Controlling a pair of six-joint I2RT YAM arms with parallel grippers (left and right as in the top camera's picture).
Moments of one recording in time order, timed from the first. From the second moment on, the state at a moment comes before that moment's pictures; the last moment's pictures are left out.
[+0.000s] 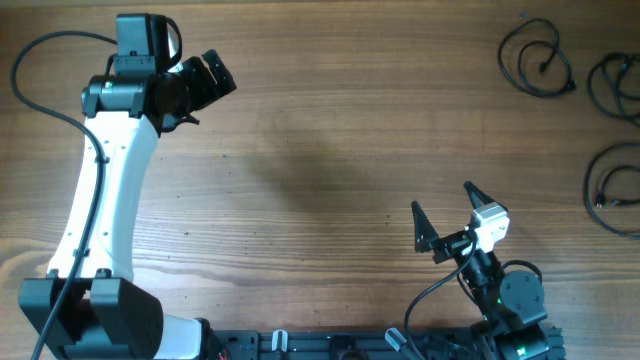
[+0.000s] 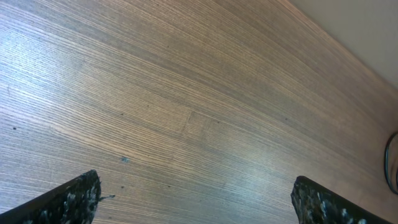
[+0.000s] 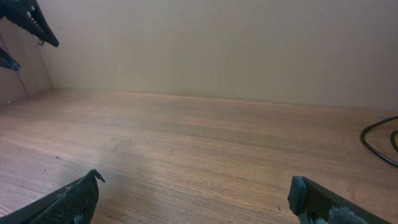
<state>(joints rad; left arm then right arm) -0.01 1.62 1.50 -0.86 0.14 -0.51 0.34 0.03 0.01 0.00 -0.03 0.08</state>
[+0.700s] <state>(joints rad) -0.01 1.55 1.50 -0.87 0.11 -0.48 0.34 0.03 0.01 0.00 -0.03 0.08</state>
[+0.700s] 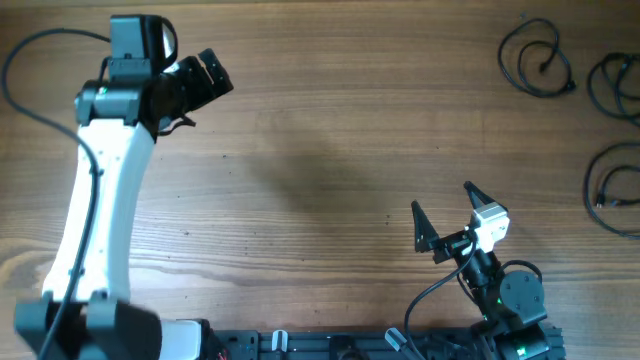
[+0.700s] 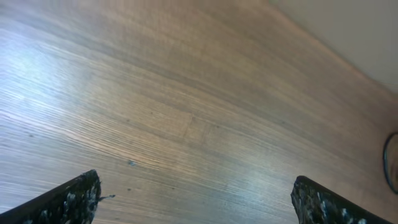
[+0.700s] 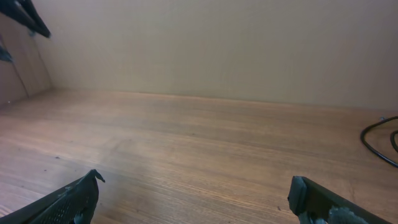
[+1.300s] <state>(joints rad) 0.03 0.59 0.58 -0.17 0.09 -0.45 0.34 0.03 0.01 0.00 -0.03 0.08</state>
